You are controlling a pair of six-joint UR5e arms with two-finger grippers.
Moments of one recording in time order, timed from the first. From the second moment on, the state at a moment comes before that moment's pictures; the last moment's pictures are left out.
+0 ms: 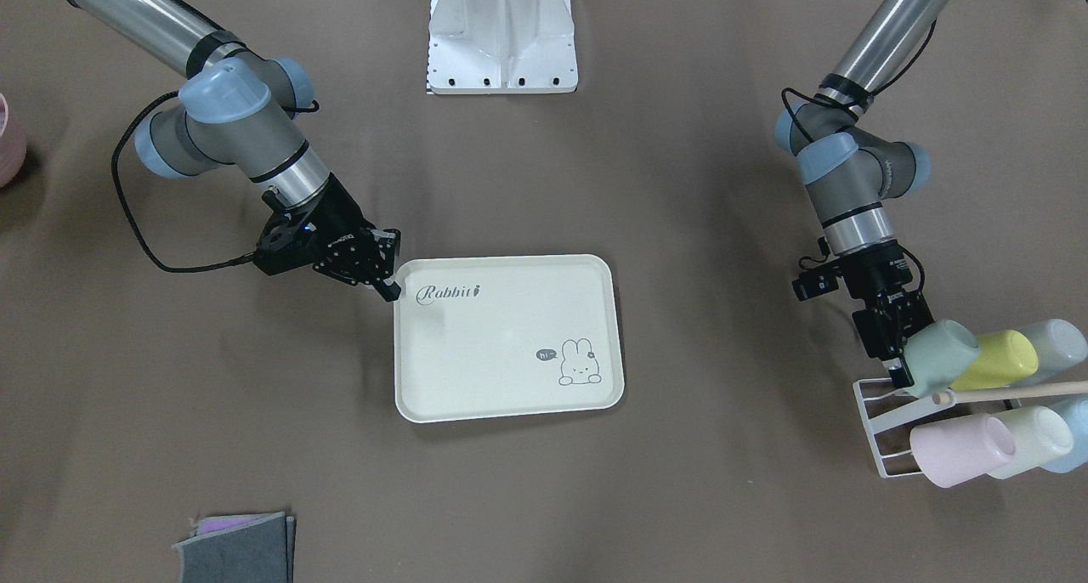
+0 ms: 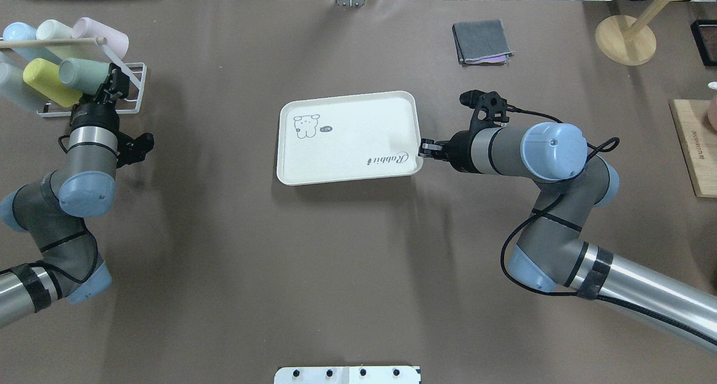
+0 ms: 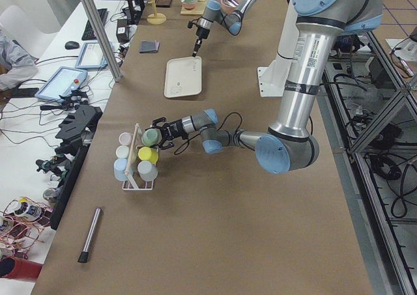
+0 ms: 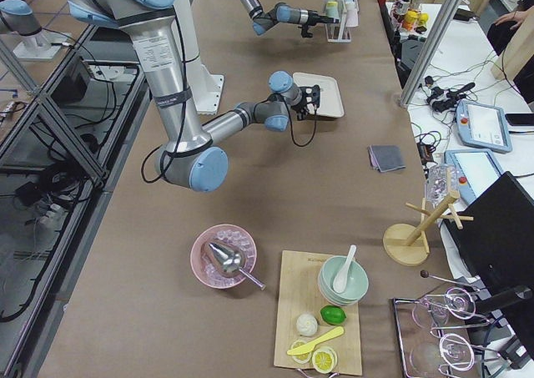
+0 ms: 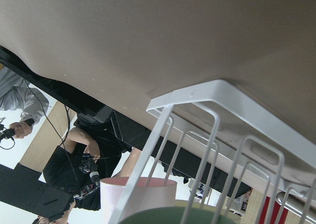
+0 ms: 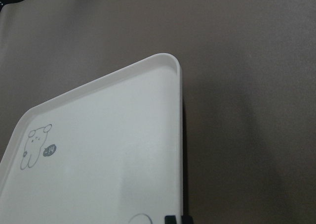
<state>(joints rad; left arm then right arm) -0.64 -1.83 -1.27 -2.61 -0.68 1.40 0.60 -1.18 1.55 -0.67 1.74 1.37</state>
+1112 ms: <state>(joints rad) -0.68 -1.81 -1.31 -2.74 -0.69 1.58 0.69 -1.27 1.60 -0.70 1.76 1.32</state>
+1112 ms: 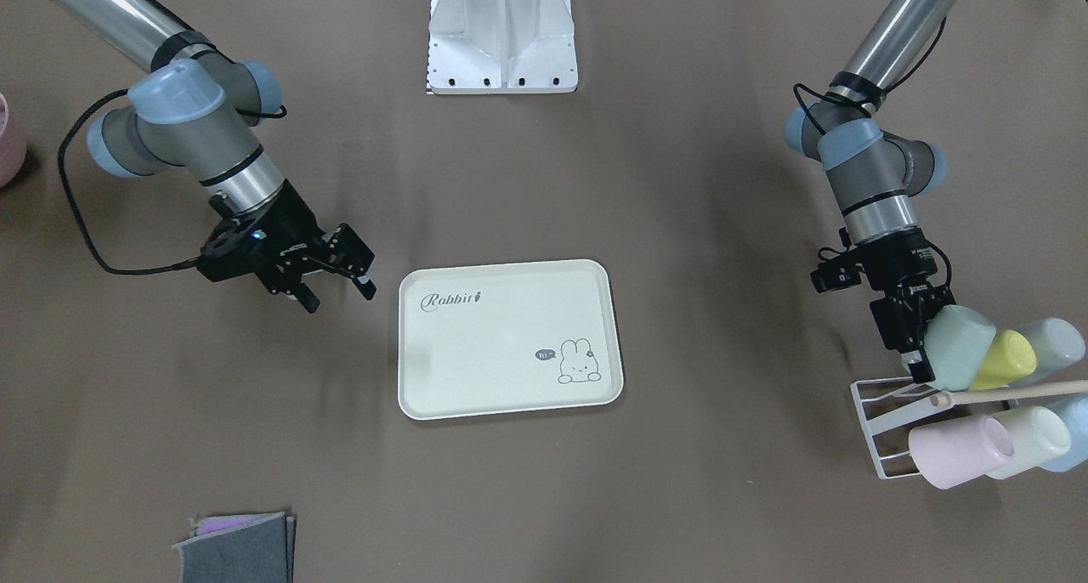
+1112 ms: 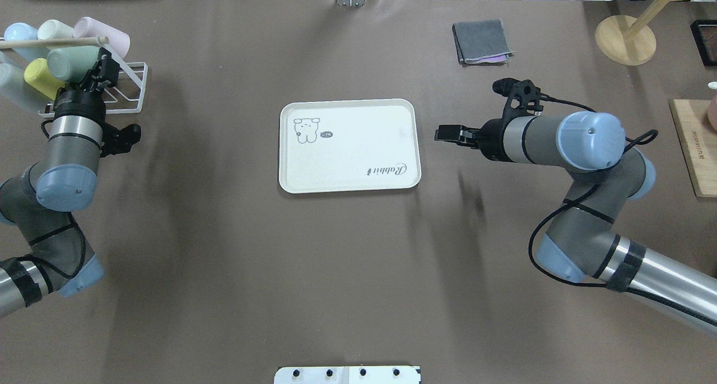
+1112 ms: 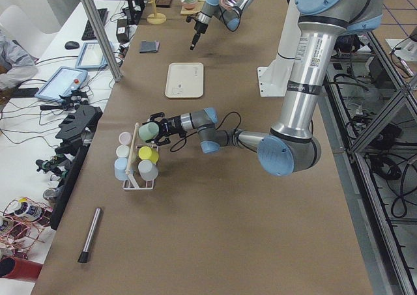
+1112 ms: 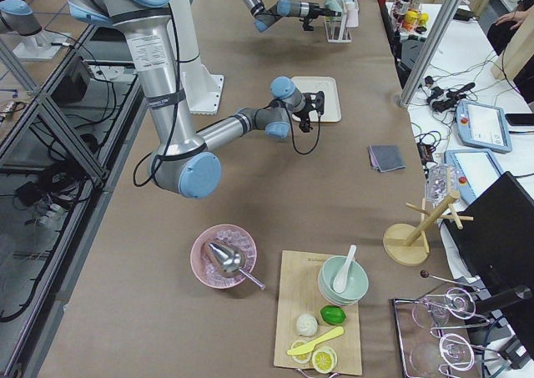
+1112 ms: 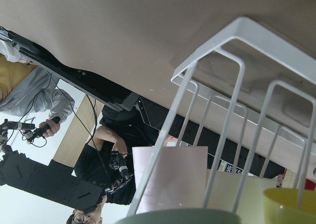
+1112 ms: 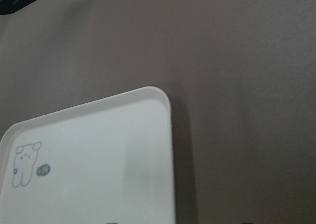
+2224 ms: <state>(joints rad) -0.70 -1.68 -1.54 -2.74 -0.72 1.63 1.19 -1.57 1.93 -1.59 2.09 0.24</state>
